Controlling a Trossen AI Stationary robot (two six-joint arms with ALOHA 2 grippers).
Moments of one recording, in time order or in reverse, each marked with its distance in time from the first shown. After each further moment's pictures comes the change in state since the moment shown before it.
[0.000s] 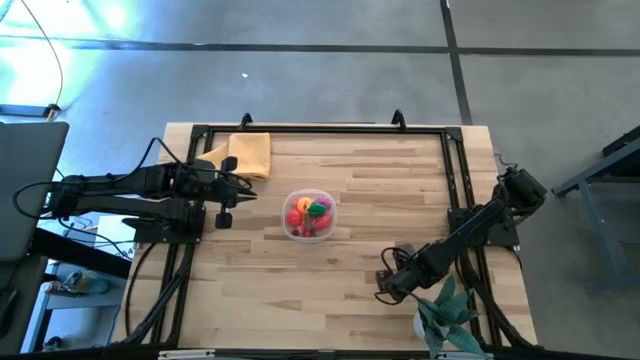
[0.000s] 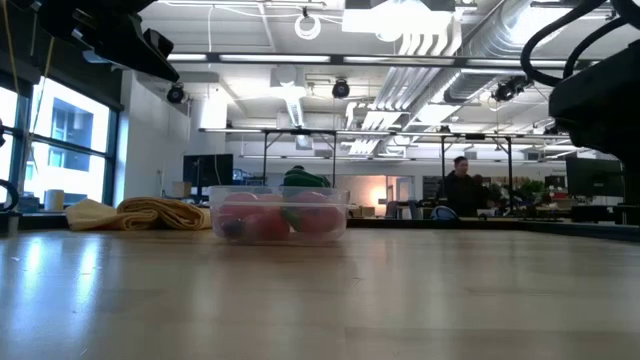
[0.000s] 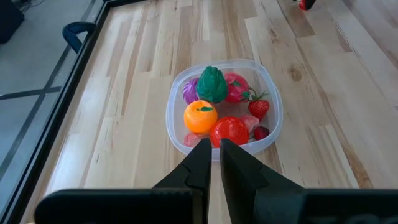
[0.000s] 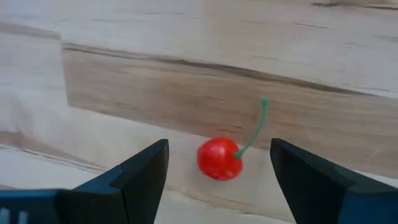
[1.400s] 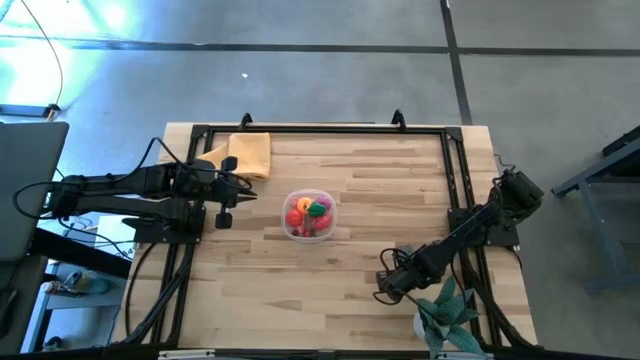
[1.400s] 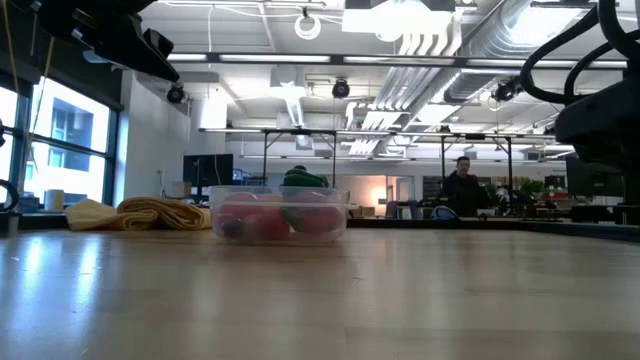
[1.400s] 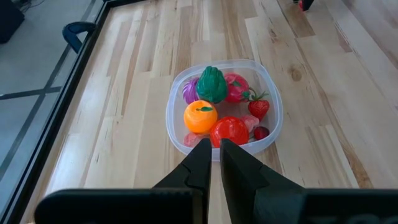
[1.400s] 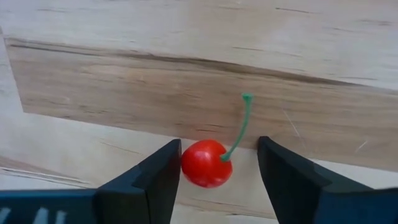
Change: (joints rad) left arm 0.000 0.000 0.000 0.000 0.000 0.000; right arm -0.004 0.047 0.000 0.012 -0.082 0.025
